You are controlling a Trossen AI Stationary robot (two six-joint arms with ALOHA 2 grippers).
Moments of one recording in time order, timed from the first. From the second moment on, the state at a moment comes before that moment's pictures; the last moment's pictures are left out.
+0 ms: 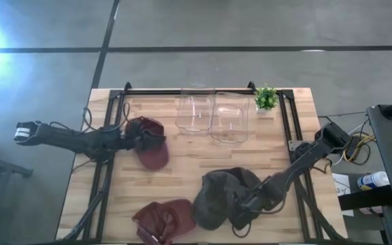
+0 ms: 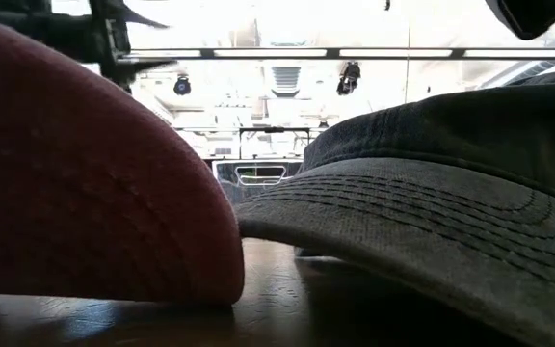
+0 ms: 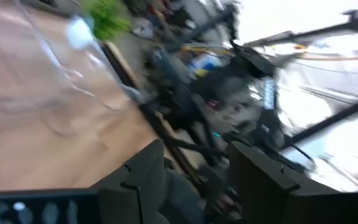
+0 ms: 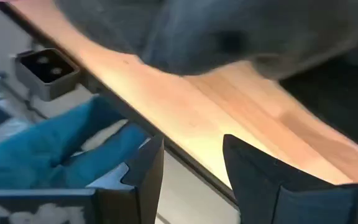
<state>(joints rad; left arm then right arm) -0.04 0.69 0.27 0.47 -0.15 -0.98 0.67 1.70 1.17 -0.54 -0.12 1.70</state>
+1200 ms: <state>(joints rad) -0.38 1.95 1.28 -0.20 -0.15 -0.35 0.68 1.72 1.04 -0.24 0.61 1.48</state>
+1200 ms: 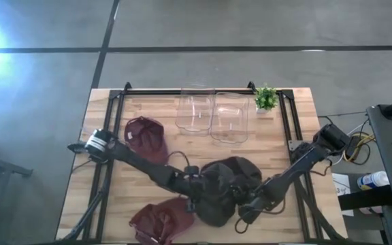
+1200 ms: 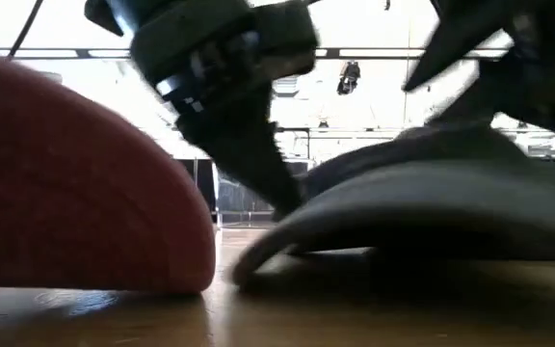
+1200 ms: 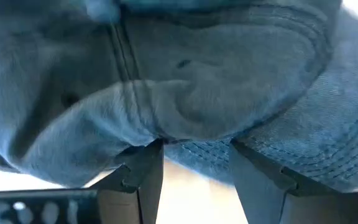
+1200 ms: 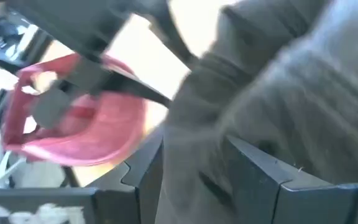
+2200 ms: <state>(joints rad) -0.41 1.91 1.40 -0.23 -0.20 0.08 0.95 1.73 0.98 -0.38 0.47 2.03</state>
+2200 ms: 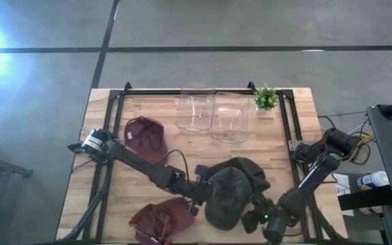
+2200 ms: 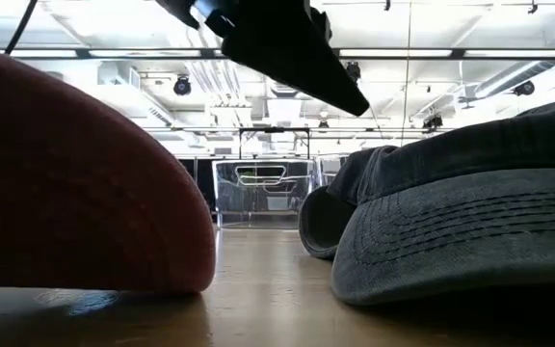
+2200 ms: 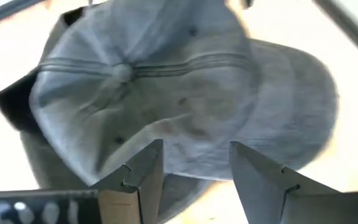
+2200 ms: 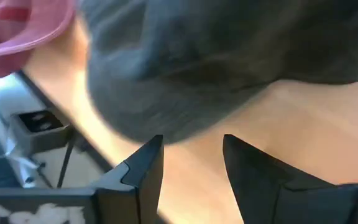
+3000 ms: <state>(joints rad) -0.41 2.05 1.40 -0.09 -0.05 0.05 0.88 1.74 0.67 0.21 0.72 1.62</state>
